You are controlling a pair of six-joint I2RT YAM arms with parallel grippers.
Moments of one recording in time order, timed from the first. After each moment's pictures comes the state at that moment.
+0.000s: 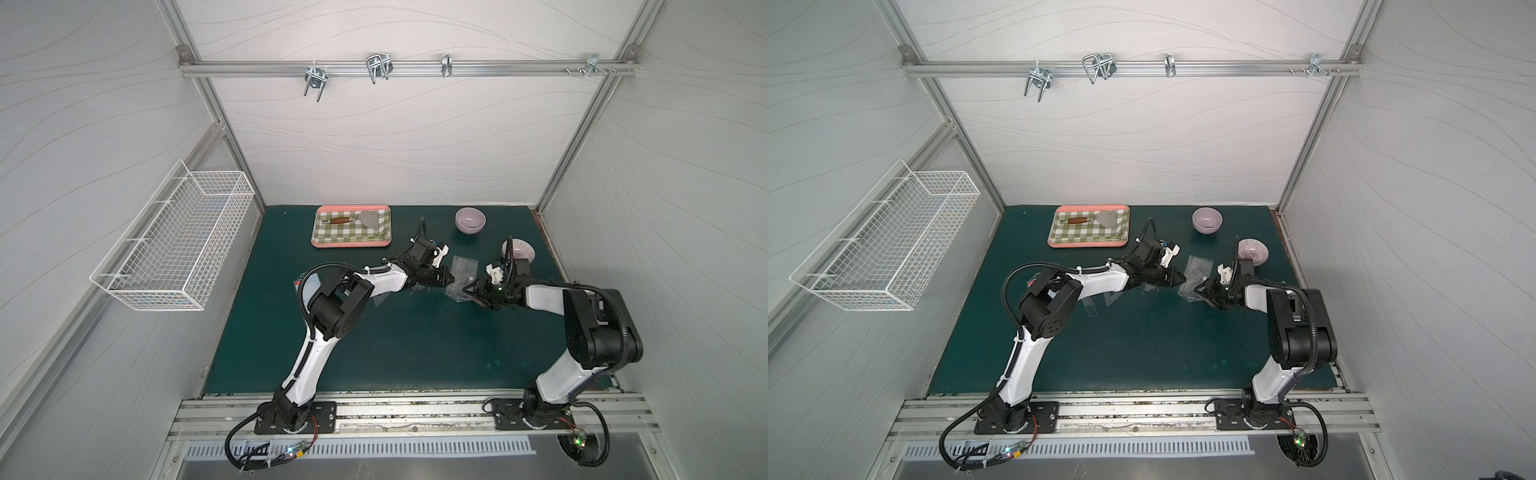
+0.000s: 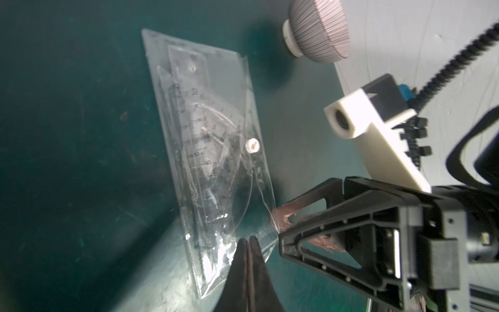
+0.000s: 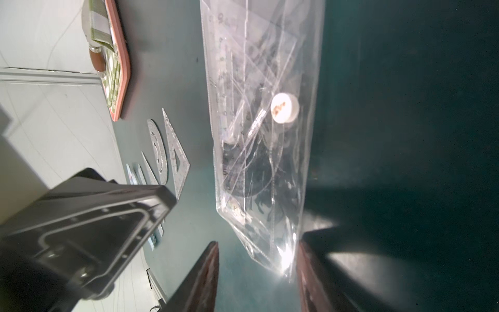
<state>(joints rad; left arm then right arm) -0.71 2.26 1.54 0.00 0.50 -0.58 0.08 1.66 0.70 -0.04 -0.66 0.58</state>
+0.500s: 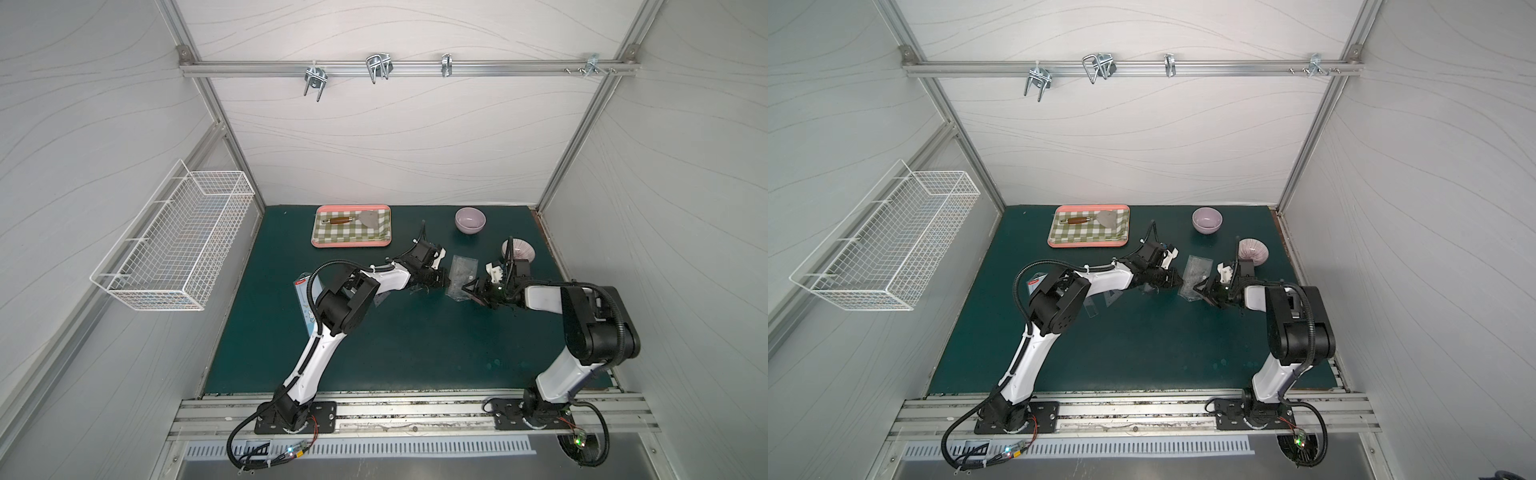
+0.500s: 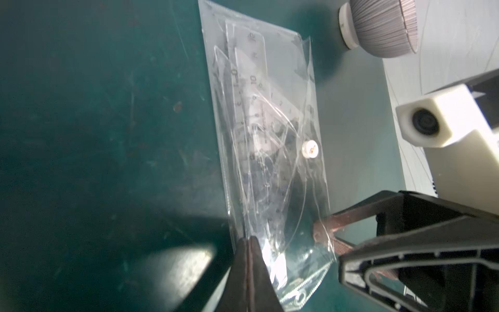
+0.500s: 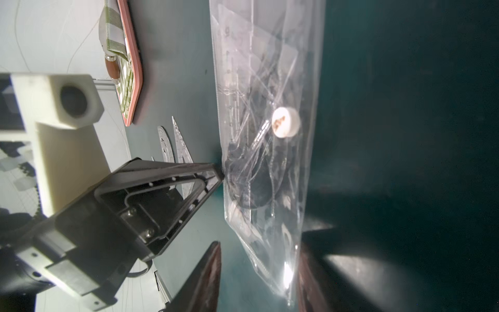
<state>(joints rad) -0.71 2.34 1.63 -0.09 0.44 -0.59 0.08 1.69 0.69 0.04 -0.68 0.62</state>
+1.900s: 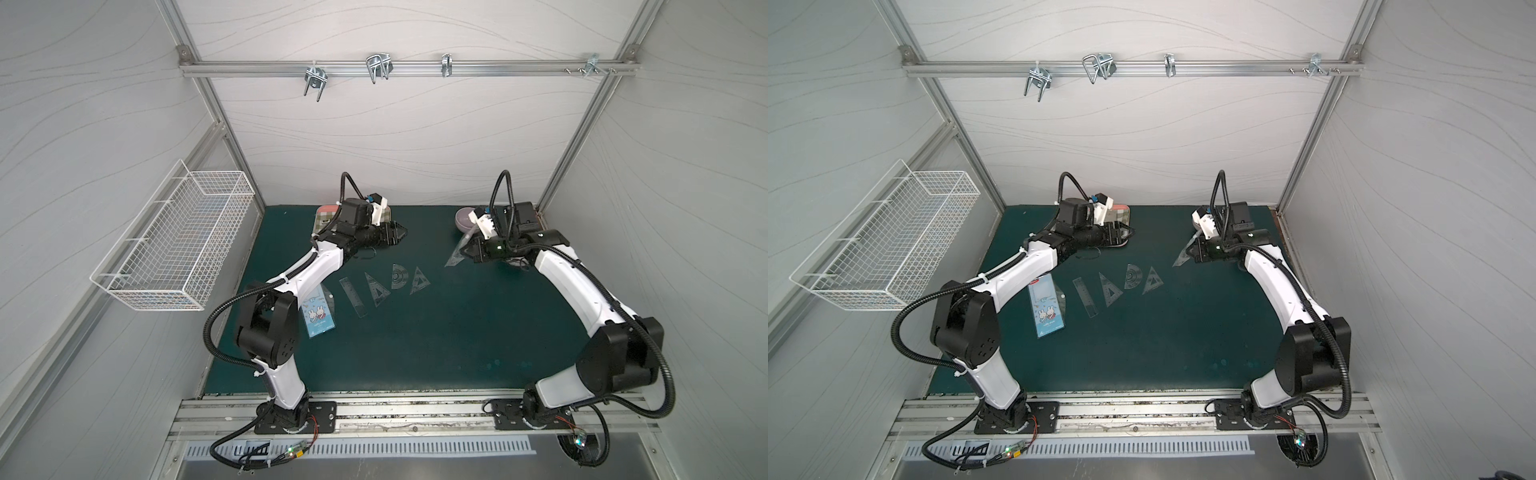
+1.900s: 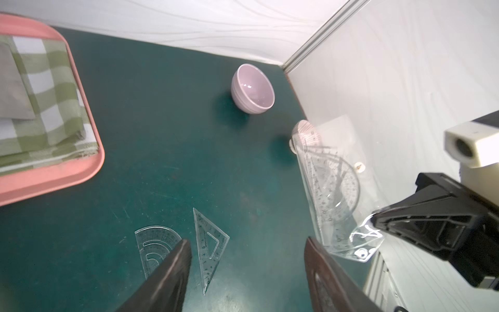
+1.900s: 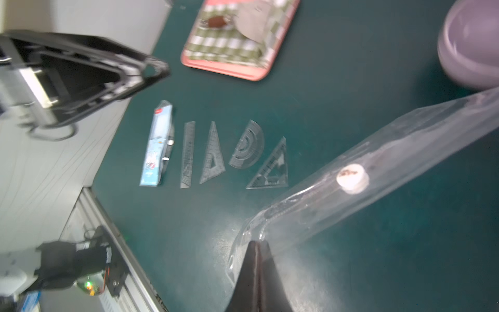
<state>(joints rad) -0.35 1.75 1.40 -0.21 0.54 -0.44 0.25 1.50 1.39 -0.76 -0.60 -0.03</state>
